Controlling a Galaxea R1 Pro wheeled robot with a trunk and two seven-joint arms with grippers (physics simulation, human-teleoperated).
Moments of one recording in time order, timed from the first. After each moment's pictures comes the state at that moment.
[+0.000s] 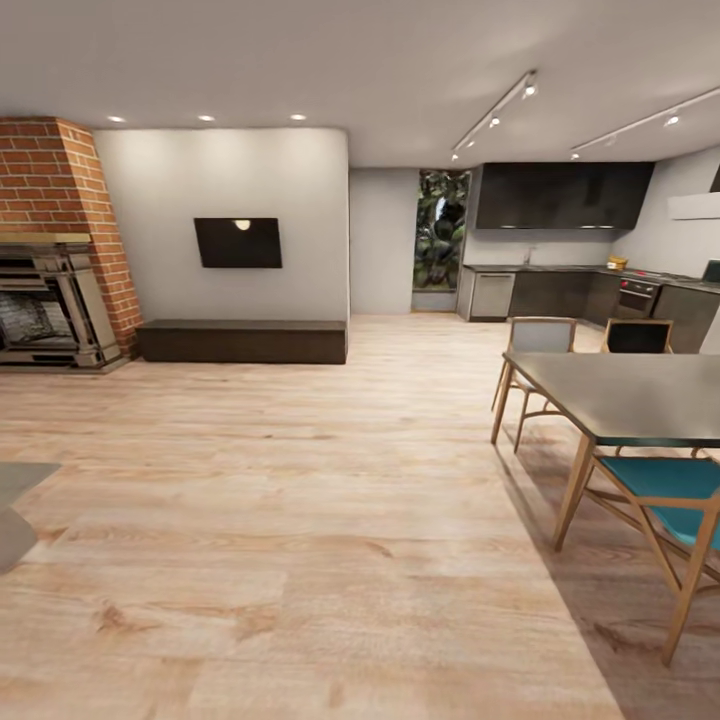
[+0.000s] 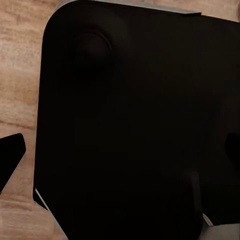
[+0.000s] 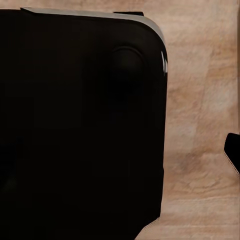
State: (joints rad) left arm 0.00 -0.03 0.01 -0.04 0.18 -0.01 0.00; right arm 0.00 0.00 -0.01 0.00 0.00 -0.09 -0.03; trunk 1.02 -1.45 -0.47
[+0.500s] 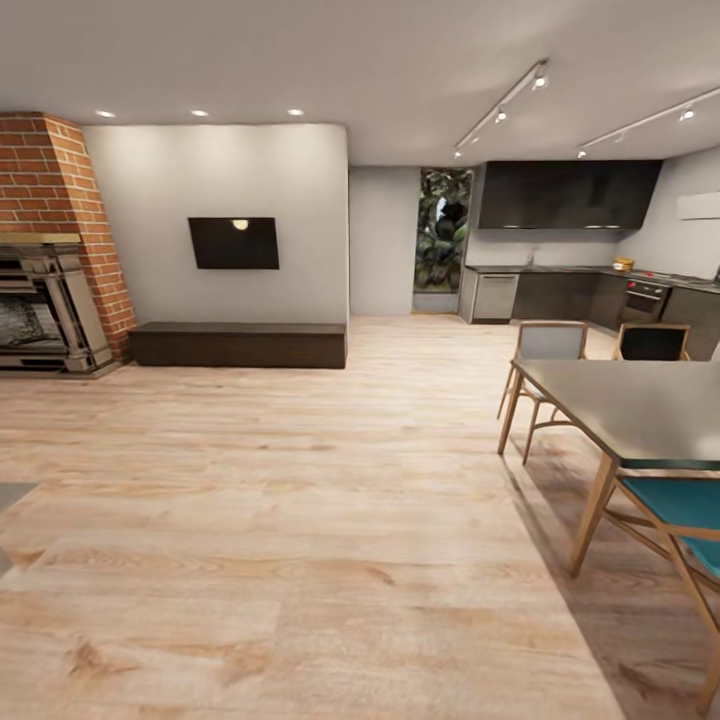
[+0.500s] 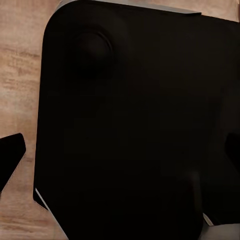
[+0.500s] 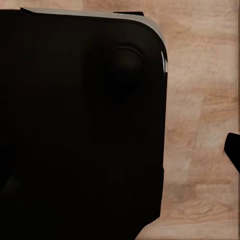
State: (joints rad) left arm 0.00 -0.03 0.01 -0.04 0.18 -0.01 0.01; right arm 0.00 0.00 -0.01 0.00 0.00 -0.09 -0.03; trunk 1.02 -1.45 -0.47
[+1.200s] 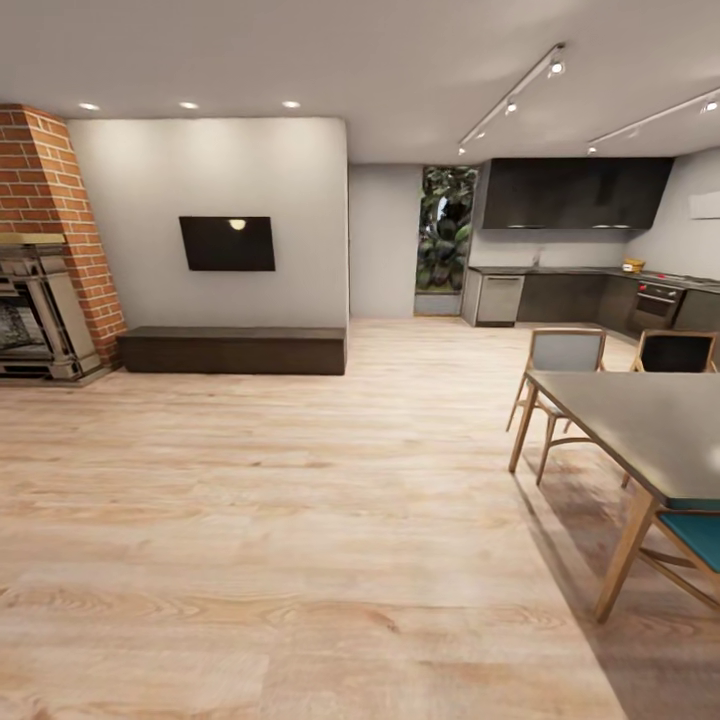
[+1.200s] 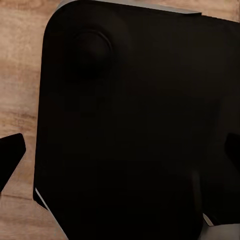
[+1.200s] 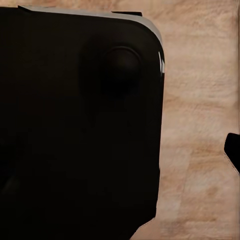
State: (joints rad) left arm 0.00 -0.03 0.01 -0.04 0.18 -0.01 0.01; right arm 0.00 0.00 0.01 0.00 0.00 -0.09 -0.03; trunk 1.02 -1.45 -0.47
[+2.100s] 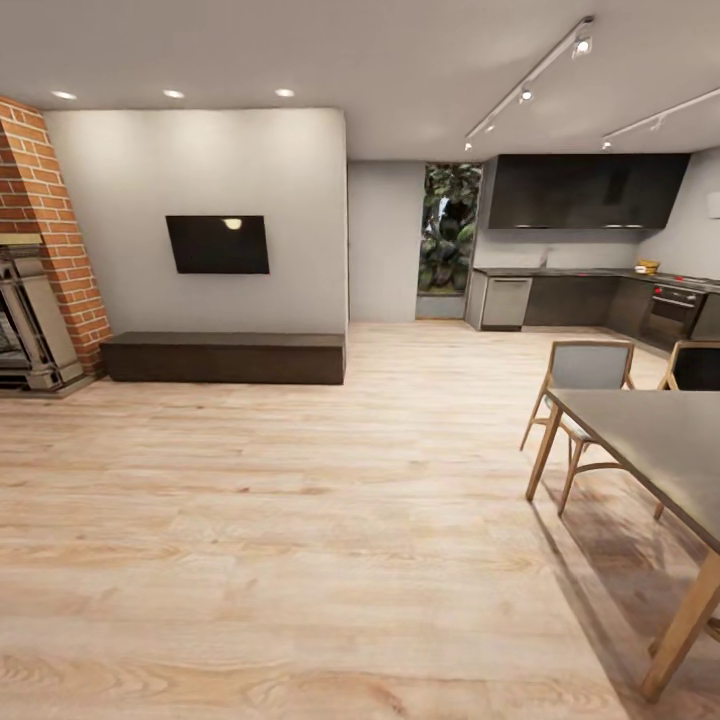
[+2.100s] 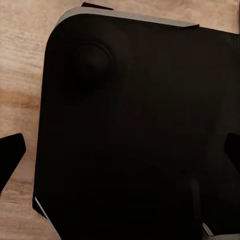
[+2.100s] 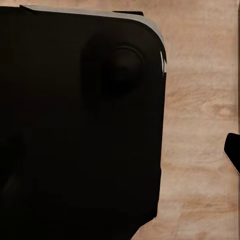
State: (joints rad) left arm 0.00 -0.03 0.01 -0.04 0.18 -0.04 0.01; right arm 0.00 0.00 0.01 0.00 0.01 -0.09 -0.03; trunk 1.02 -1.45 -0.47
